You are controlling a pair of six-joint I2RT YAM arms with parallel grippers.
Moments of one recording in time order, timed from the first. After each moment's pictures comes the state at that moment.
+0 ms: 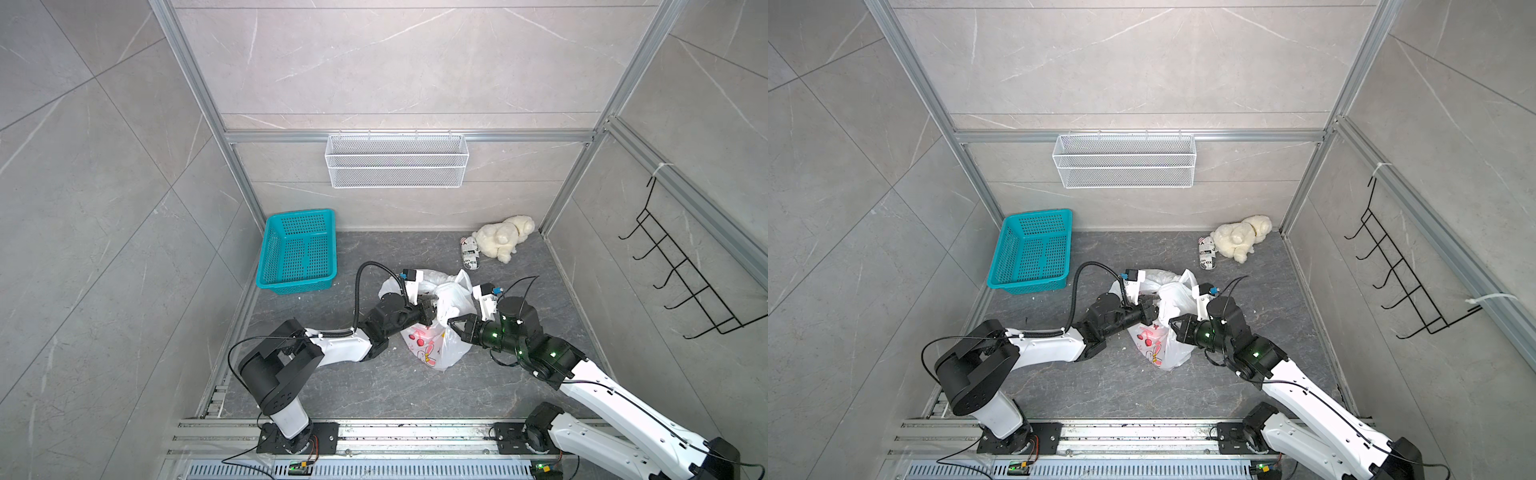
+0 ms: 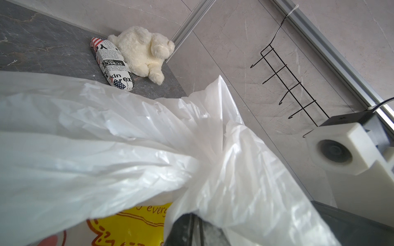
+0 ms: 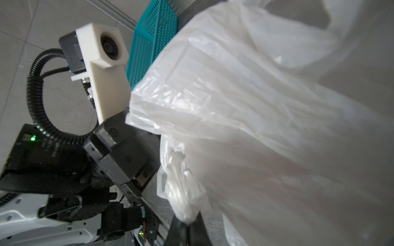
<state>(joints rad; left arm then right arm) -0.87 1.66 0.78 0.79 0.23 -0.75 0.63 0.88 0.70 -0.33 -0.25 0.83</state>
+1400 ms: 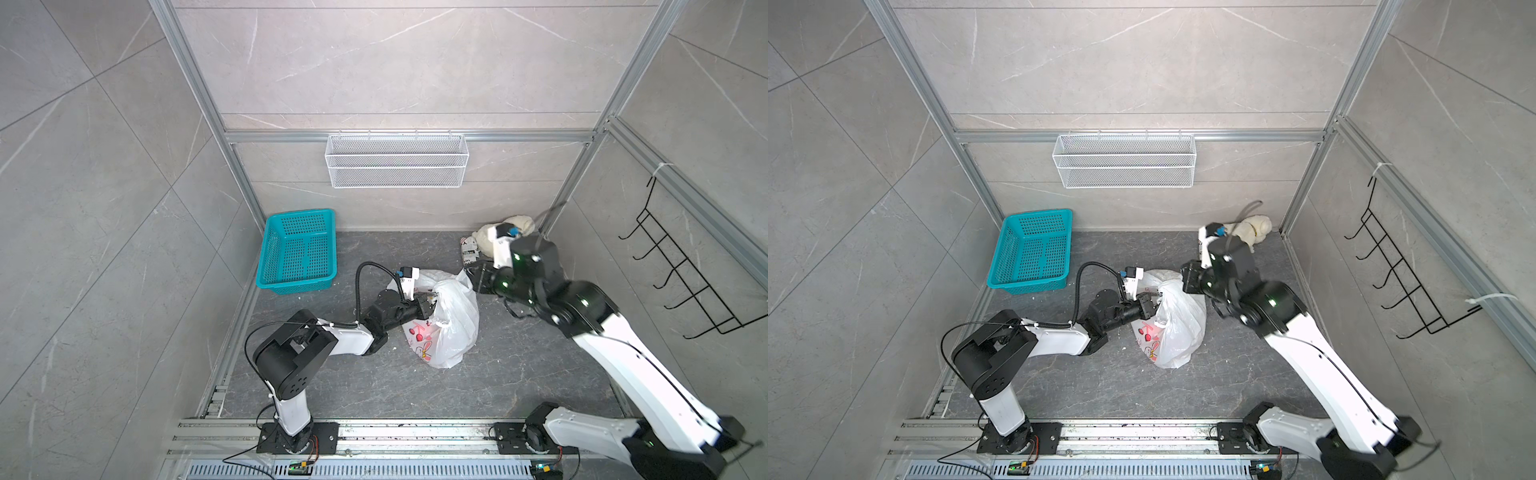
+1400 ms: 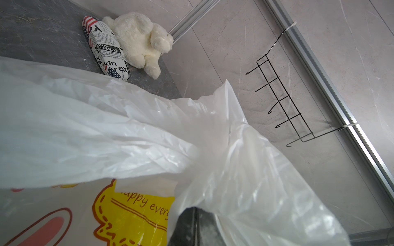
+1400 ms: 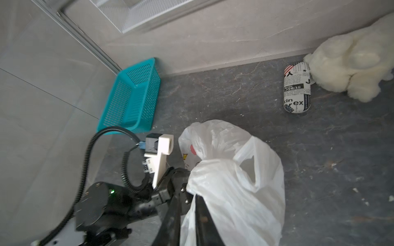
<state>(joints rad) -0.81 1.77 0.79 0.92 0.34 -0.89 0.56 1.27 1.51 -0.85 0.02 0.50</state>
